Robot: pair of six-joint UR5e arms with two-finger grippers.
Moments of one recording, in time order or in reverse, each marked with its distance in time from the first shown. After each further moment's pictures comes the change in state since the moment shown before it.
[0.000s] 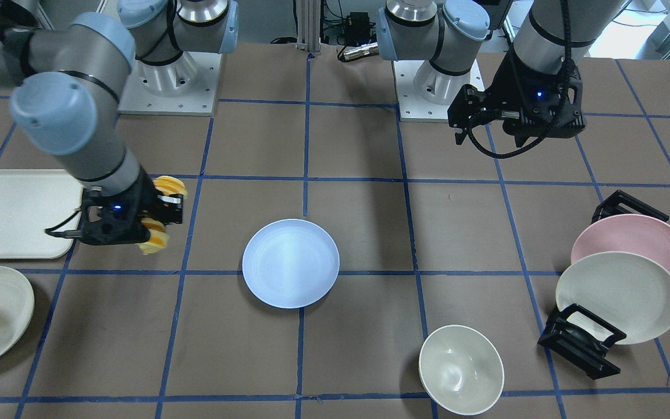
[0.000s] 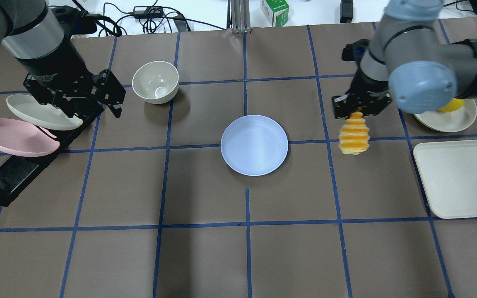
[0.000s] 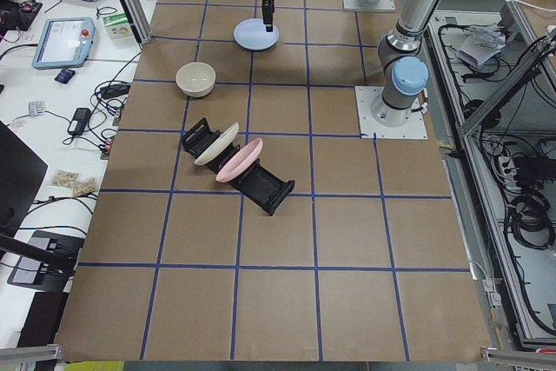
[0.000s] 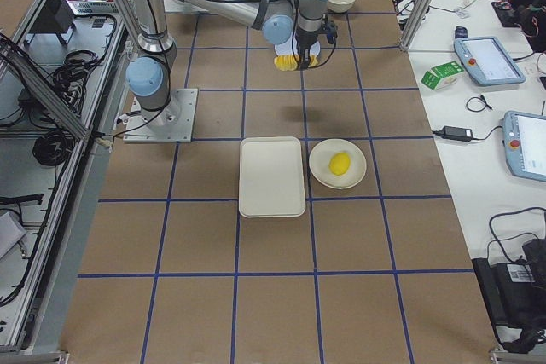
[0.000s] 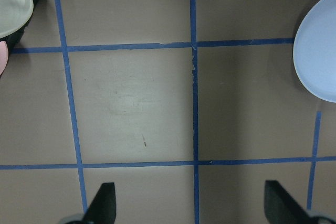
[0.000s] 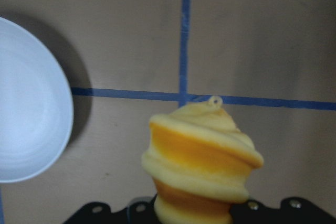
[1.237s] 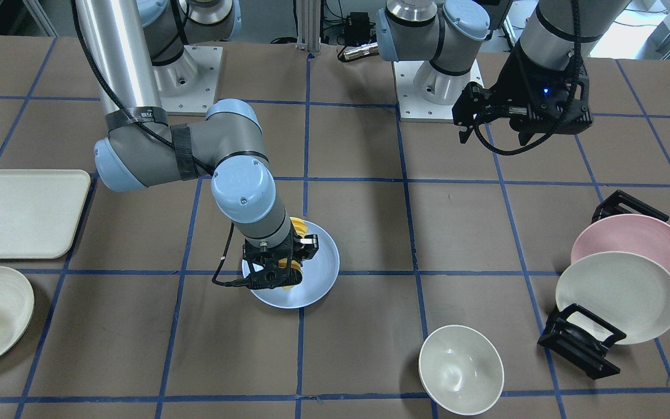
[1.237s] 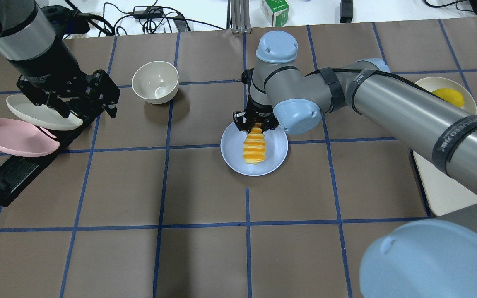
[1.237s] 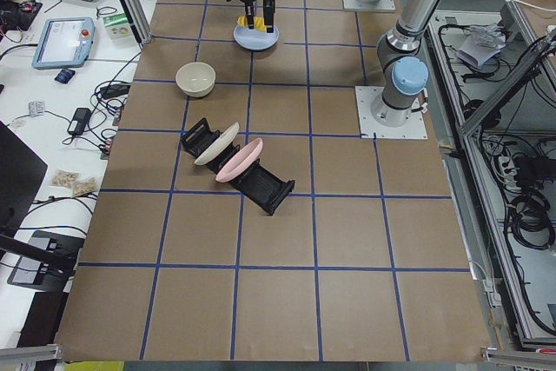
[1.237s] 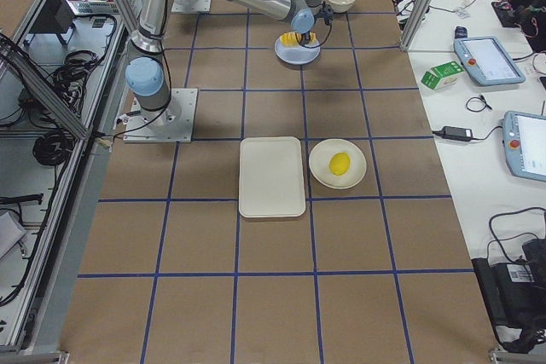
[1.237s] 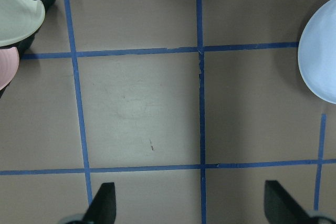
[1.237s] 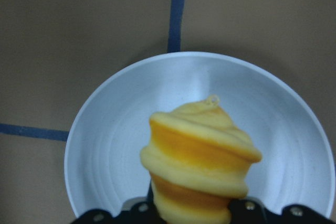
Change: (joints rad) left arm 0.008 0.010 -0.009 0.006 -0.006 -0.003; right arm 0.258 0.287 -0.107 -0.198 0.143 0.226
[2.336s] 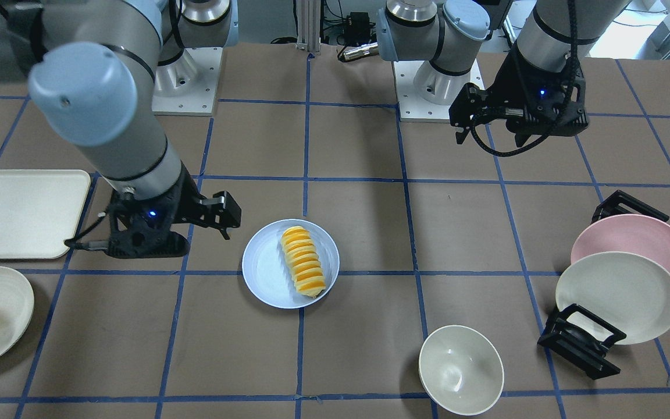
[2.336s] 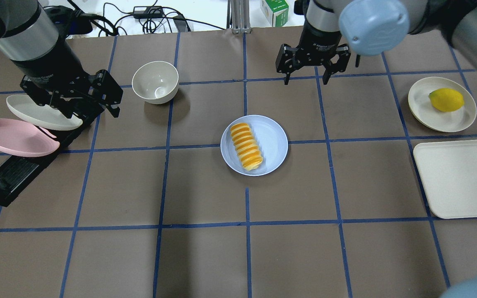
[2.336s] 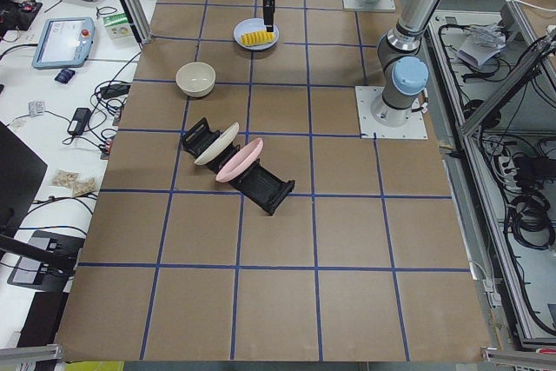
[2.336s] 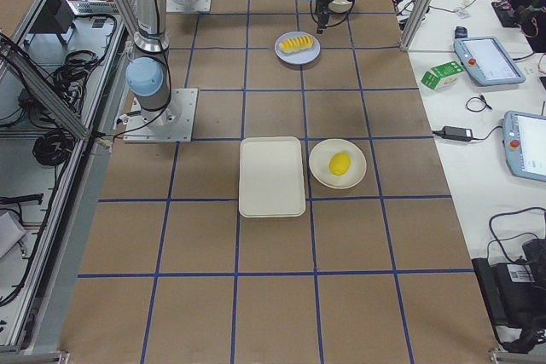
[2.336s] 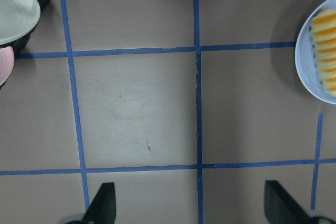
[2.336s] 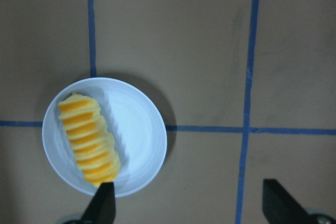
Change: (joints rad) left arm -0.005 -0.002 0.000 0.001 -0.011 0.001; right arm -0.191 -0.232 -0.253 0.473 -0.097 -0.131
